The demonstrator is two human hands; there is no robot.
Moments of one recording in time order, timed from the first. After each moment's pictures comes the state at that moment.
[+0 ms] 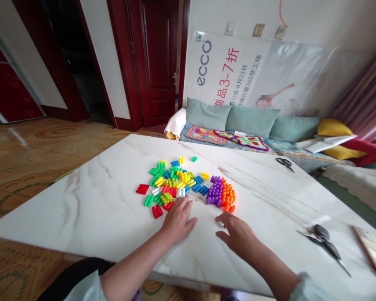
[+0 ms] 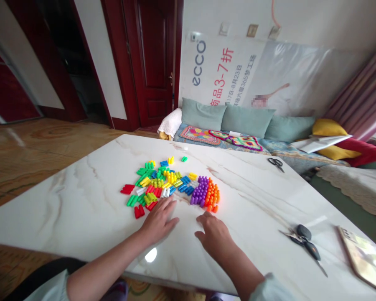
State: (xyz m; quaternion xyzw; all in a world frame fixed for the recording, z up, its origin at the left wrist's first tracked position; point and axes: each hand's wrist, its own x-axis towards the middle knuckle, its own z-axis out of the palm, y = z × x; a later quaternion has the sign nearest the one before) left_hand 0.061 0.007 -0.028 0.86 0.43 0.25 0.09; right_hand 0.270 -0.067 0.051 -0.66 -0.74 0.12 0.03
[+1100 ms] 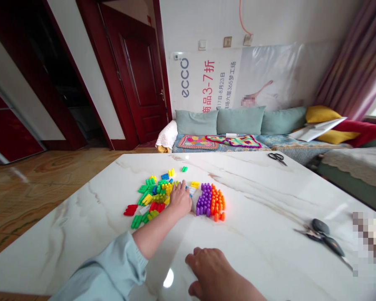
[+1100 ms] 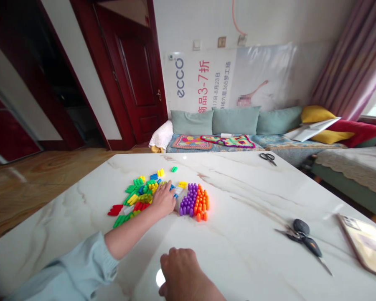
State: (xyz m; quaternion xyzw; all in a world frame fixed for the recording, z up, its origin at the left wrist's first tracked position) left_hand 0.136 0.096 0.026 0.87 0.48 0.09 -0.09; right_hand 0.224 -0.102 0.065 -0.54 -0.83 0.11 -0.02
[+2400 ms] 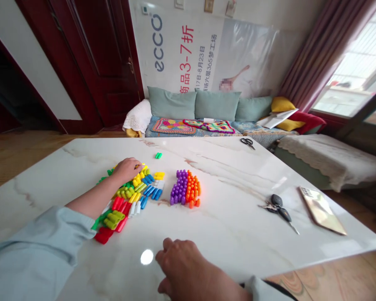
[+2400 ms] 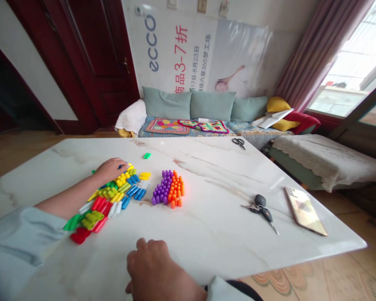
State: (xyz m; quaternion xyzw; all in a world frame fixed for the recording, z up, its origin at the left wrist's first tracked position) left_hand 0.059 0.226 0.028 0.87 0.48 0.15 0.02; right_hand 0.222 -0.100 0.046 -0.53 -0.85 0.03 -0.01
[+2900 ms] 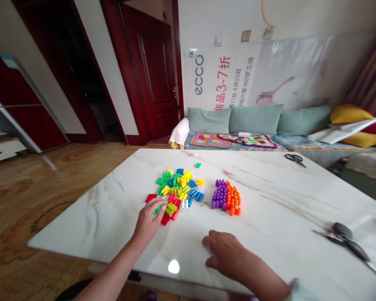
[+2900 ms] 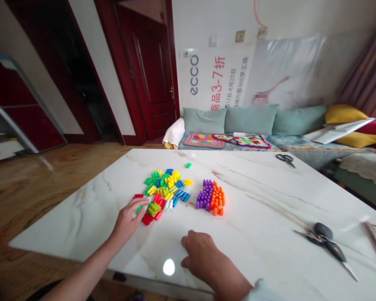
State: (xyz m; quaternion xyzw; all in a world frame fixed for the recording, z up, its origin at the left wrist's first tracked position) left_hand -0.034 0.017 0.020 0.78 0.47 0.42 0.08; right_hand 0.221 -0.084 0.064 -0.56 -0.81 0.18 -0.04
